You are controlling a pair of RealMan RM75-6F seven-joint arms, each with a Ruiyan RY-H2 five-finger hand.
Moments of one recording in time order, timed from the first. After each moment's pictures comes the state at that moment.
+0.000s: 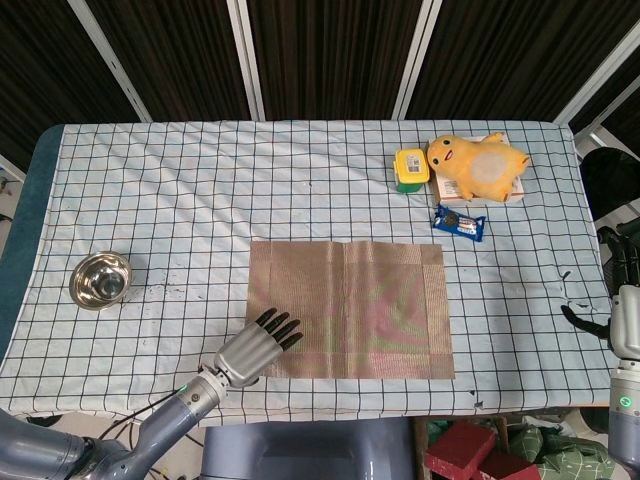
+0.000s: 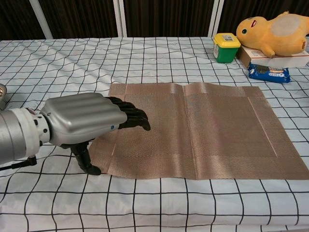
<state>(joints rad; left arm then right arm) -0.83 -1.52 0.09 -1.92 1.09 1.06 0.89 0.15 -1.18 0.27 -1.55 -1.22 1.45 0.00</state>
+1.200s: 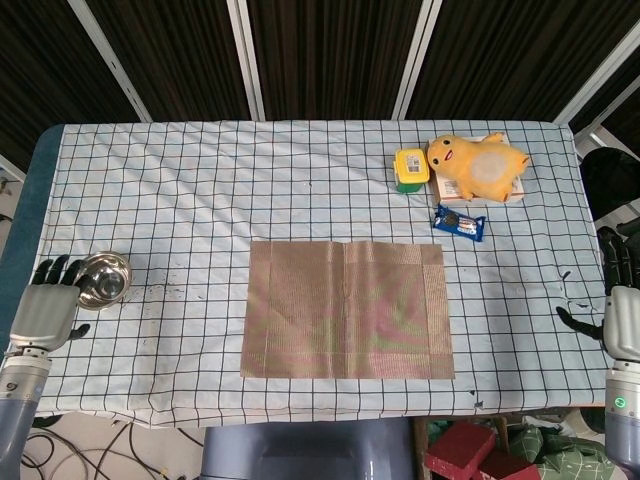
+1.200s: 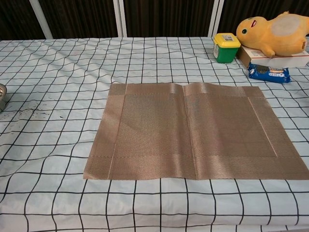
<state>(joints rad) -0.46 -1.13 0.12 -1.74 1.07 1.40 0.51 0.16 -1.19 0.25 -1.55 -1.25 1.46 -0.02</state>
